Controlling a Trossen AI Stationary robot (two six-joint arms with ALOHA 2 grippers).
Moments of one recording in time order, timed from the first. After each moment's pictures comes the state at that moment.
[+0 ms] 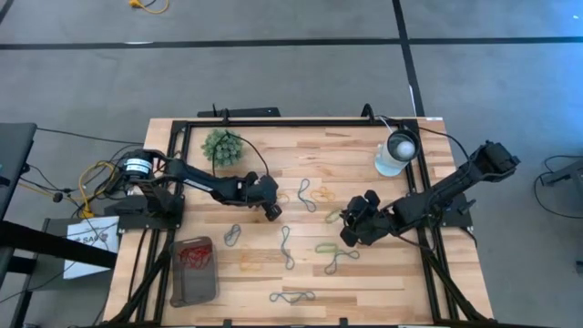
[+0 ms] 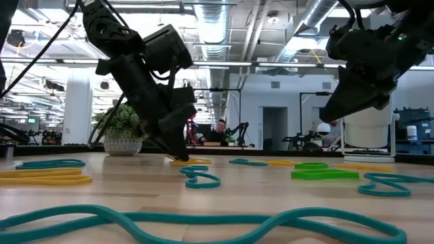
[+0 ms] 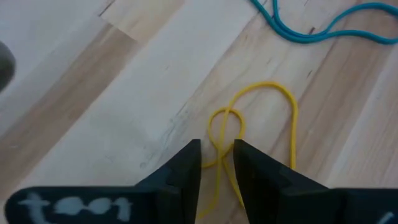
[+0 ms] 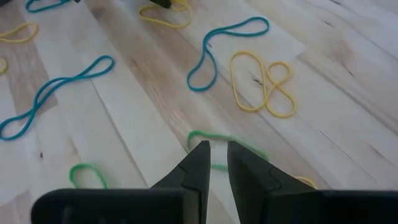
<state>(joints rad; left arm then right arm) 0.03 1.78 0.79 0.00 -0.29 -0.52 0.46 1.34 0.60 -0.27 0.60 0.89</state>
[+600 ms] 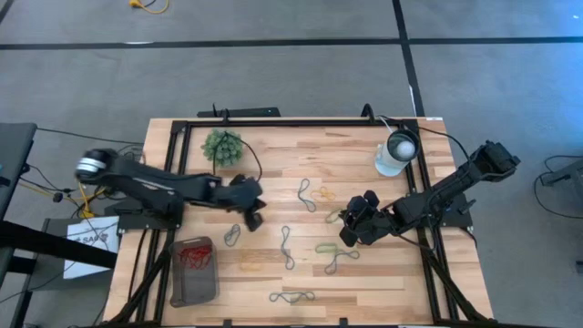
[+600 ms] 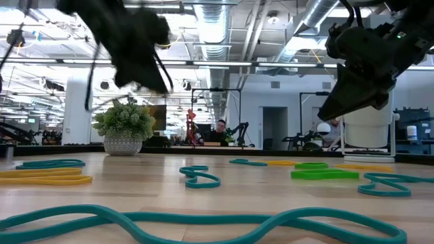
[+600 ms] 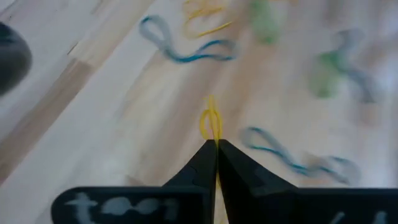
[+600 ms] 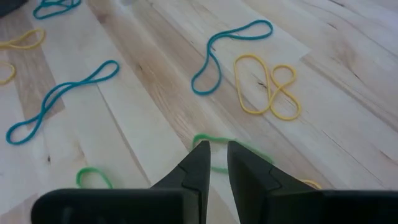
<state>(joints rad) -0.13 1.30 0.79 -0.30 -0.22 -0.56 0.46 1.34 0.60 -0.25 0.60 0.89</state>
